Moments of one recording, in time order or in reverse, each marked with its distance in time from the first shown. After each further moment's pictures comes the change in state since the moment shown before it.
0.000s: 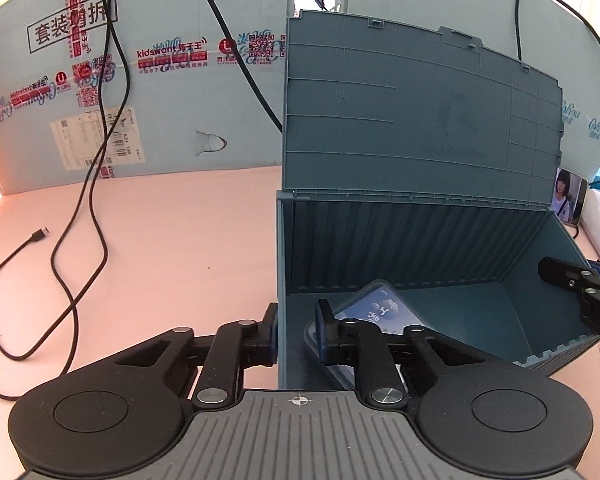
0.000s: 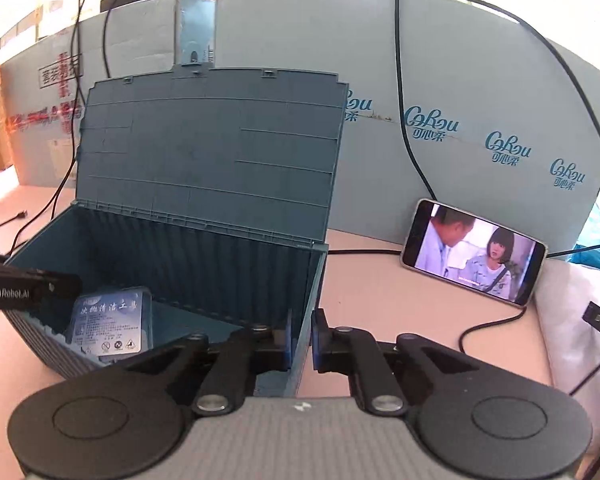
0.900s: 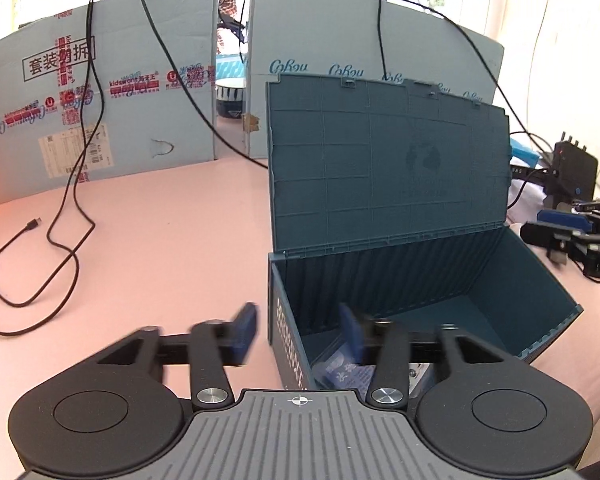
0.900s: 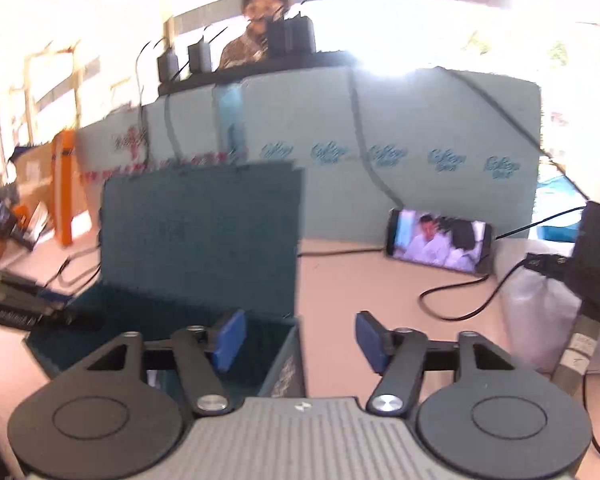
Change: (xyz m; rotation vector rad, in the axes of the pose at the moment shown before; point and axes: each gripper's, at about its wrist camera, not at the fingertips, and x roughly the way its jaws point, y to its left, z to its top) left arm -0.105 0.004 -0.076 0.120 -0.110 -0.205; right arm -0.156 -0.051 -0.073 0.126 -0.230 0.118
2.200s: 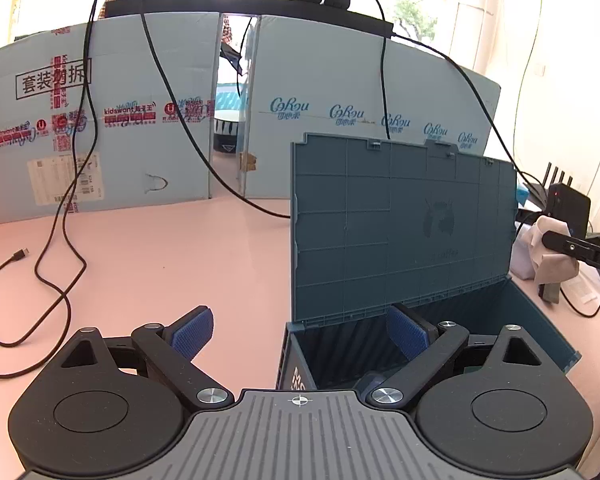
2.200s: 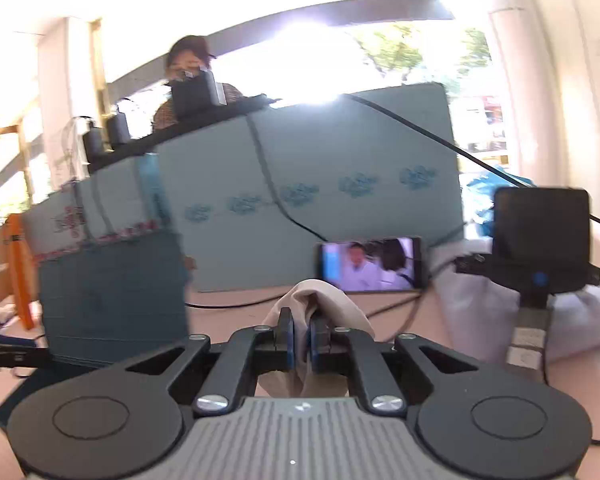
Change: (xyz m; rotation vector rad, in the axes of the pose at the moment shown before) left arm 0.009 0.007 0.023 -0.026 -0.087 -0.043; right arm -0.017 -0.033 0.002 0.145 -0.114 -0.003
